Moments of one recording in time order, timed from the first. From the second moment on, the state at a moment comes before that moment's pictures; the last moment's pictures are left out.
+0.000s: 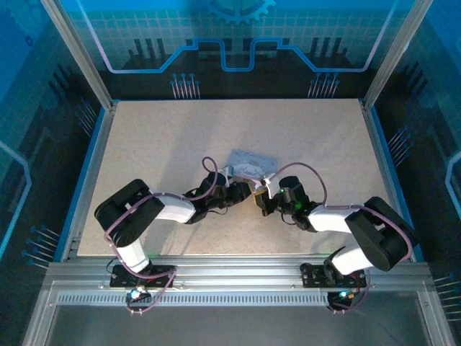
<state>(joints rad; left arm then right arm) -0.74 1.76 0.63 0.64 0.21 -1.13 0.59 1.46 0.39 0.48 -0.24 0.18</state>
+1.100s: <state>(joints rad) -0.75 1.67 0.42 0.77 0.19 -1.18 0.60 1.50 0.39 0.45 -0.26 0.40</state>
